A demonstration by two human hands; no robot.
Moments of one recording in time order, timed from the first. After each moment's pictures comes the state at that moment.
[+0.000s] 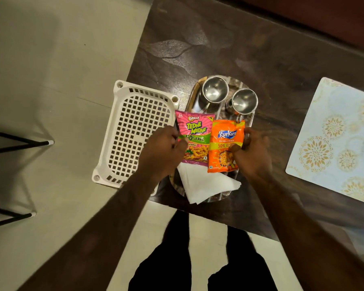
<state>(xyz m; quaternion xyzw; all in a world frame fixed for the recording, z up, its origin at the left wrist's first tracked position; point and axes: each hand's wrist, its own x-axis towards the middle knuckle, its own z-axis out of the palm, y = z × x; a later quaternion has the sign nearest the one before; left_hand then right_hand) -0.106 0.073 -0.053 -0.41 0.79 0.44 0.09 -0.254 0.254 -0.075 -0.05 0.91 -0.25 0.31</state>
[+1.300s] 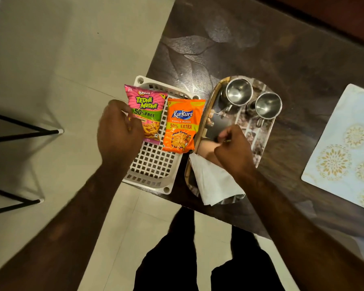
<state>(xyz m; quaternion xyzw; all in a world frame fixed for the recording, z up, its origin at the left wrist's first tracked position) -0.041 -0.019 -0.054 -0.53 0.80 0.26 -0.12 -0.212 0.178 -0.063 -0.09 0.86 -0.30 0.39</state>
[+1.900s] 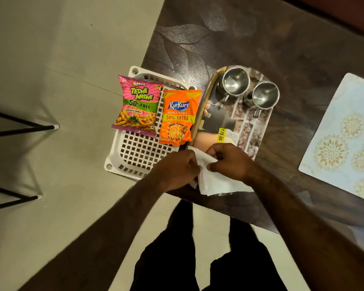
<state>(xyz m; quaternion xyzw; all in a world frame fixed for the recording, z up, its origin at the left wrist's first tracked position) -0.070 0.086 -0.060 -0.33 0.73 0.52 0.31 -0.217 0.210 -0.073 -0.25 0.78 -0.12 0.55</state>
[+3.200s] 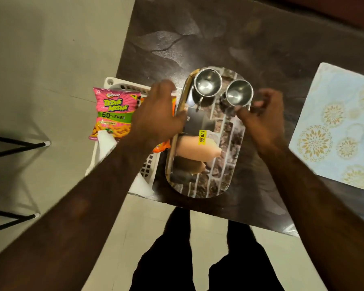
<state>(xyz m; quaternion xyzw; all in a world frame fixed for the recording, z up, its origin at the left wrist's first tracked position) -0.161 0.029 -0.031 -0.32 0.87 0.37 0.09 -0.302 0.228 -0.055 0.00 0.89 -0.39 0.24</state>
